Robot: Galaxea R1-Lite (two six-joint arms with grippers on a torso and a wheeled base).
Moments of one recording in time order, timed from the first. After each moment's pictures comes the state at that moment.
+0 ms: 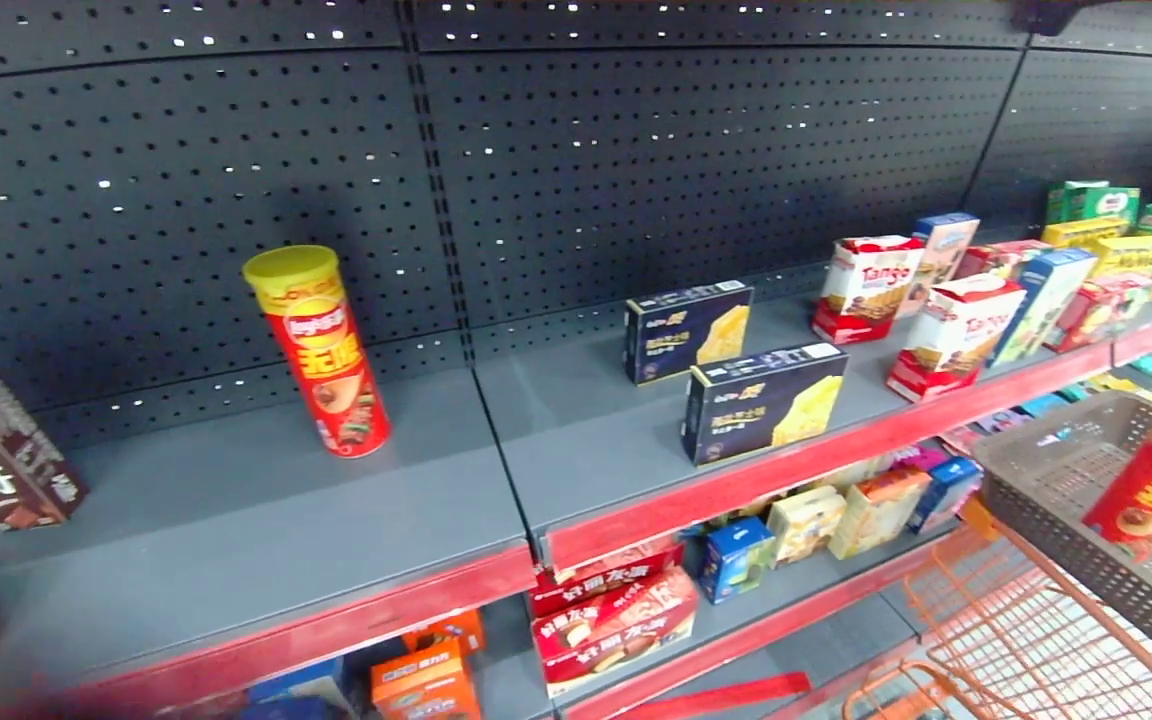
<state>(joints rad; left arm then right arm) 0.00 0.01 0.00 0.00 -0.03 0.03 -0.17 0.10 -0.37 0.24 0.05 -0.06</state>
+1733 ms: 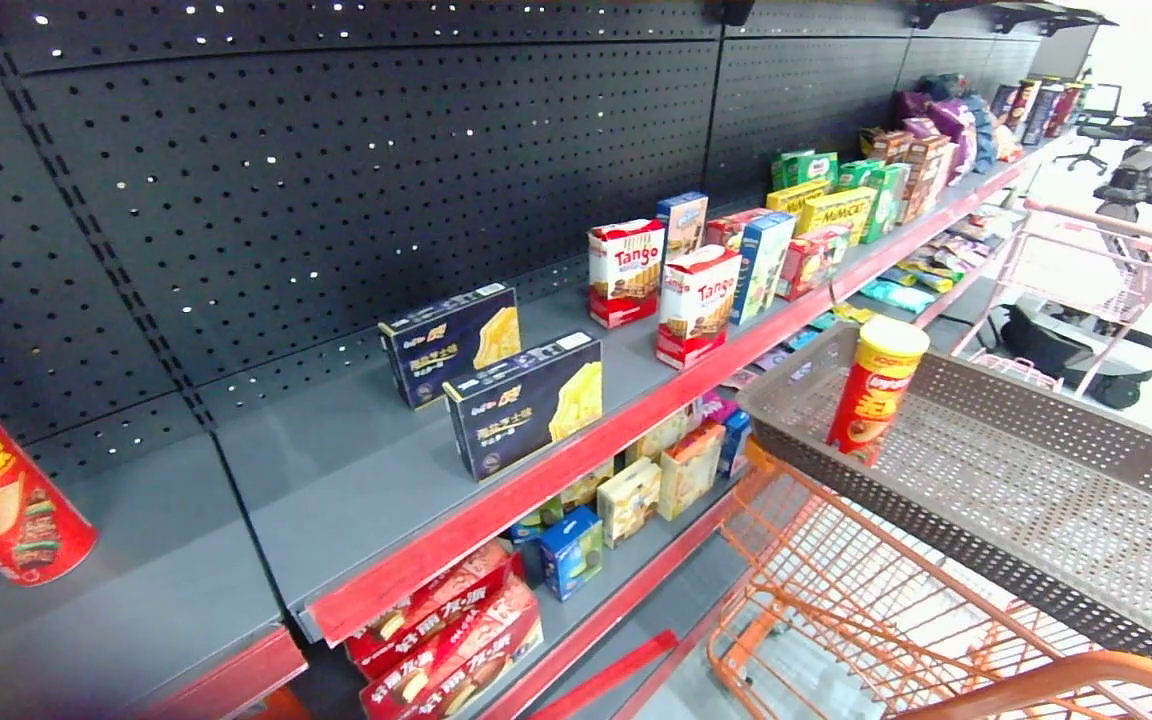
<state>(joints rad) 0.00 0.01 0.00 0.00 -0.03 0.04 -0.24 0.72 -0.39 -0.11 -0.28 -0.13</state>
